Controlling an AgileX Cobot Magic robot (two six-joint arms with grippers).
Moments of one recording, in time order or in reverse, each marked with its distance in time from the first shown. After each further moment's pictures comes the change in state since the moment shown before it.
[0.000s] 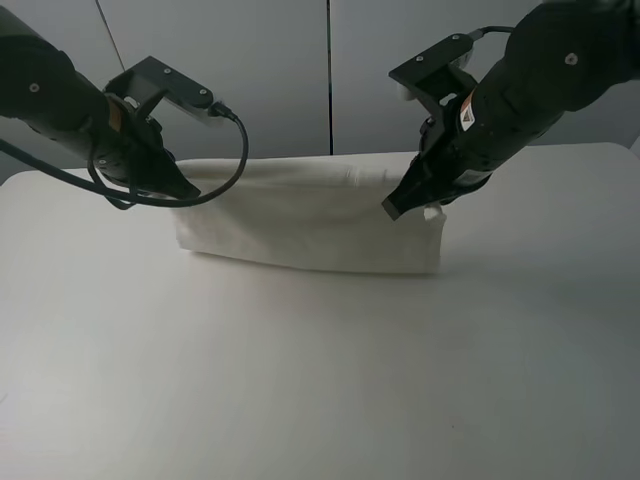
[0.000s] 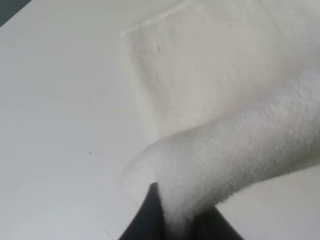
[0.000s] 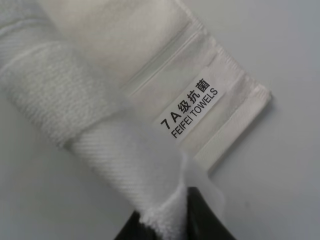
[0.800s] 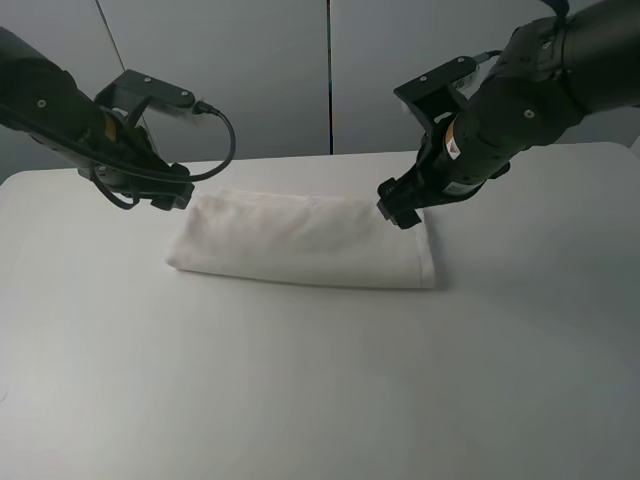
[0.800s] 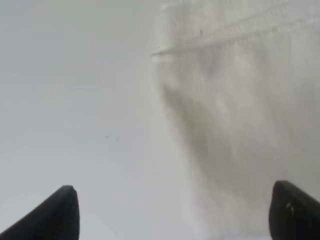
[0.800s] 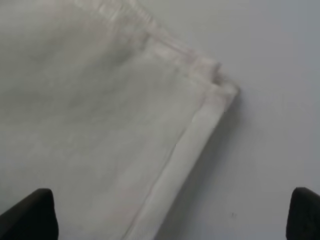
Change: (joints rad) left arm 0.073 0.064 -0.002 0.016 -0.056 -0.145; right arm -0.011 0.106 0.000 -0.293 -0.074 0.402
